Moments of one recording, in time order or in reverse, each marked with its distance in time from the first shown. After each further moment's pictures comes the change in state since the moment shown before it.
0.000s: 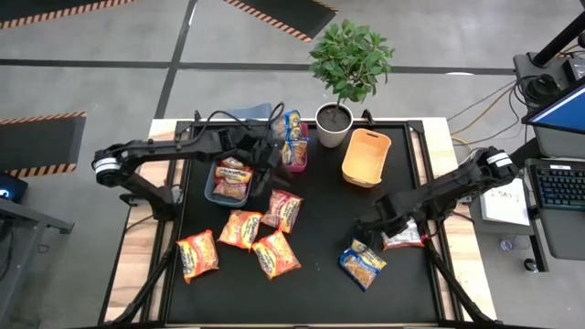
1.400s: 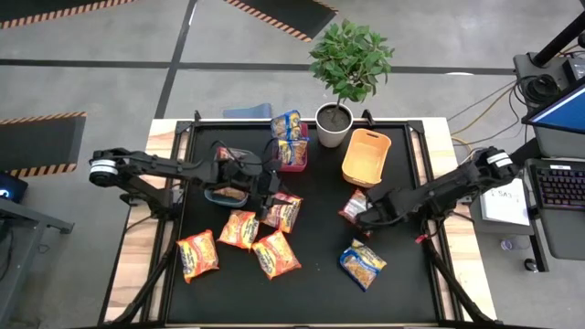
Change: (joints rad) left arm -0.237 -0.032 -0.246 0.352 -0.359 -0.156; right arm -0.019 0.003 -0.057 0.167 0.451 0.023
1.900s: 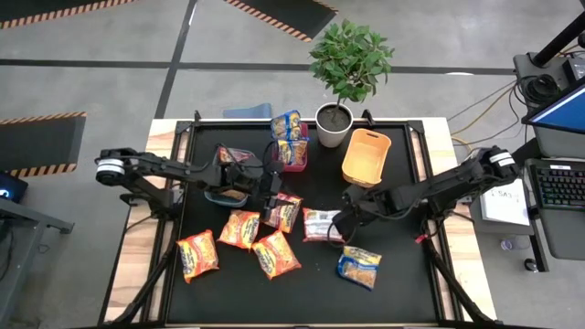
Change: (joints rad) left arm -0.007 0.067 -0.049 0.166 -0.008 -0.027; right arm -0.049 -0.038 0.061 0.431 0.089 -0.315
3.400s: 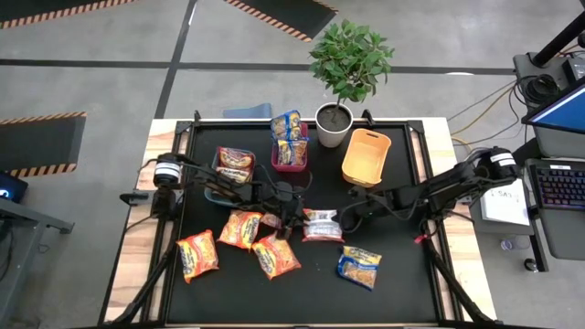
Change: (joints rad) left arm -0.074 0.483 0.143 0.157 0.034 -0.060; right arm -0.107 0.016 -0.394 0.697 -0.228 0.219
